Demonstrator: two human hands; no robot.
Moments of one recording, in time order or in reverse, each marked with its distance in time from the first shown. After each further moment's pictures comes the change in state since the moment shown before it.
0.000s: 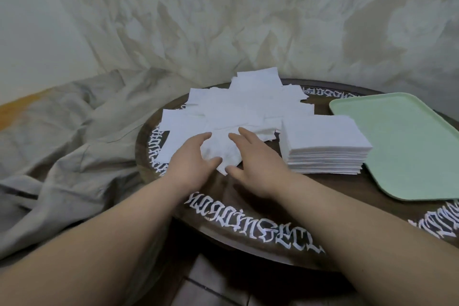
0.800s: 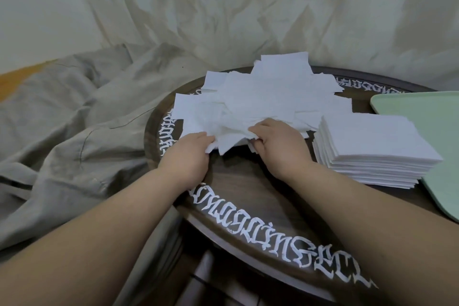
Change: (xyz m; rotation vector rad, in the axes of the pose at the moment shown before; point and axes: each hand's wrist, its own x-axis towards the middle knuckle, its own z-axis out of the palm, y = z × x) left_hand 0.047 -0.079 0.006 0.292 -0.086 0.165; right_hand 0.067 0.020 0.031 -0.144 0.180 -0.066
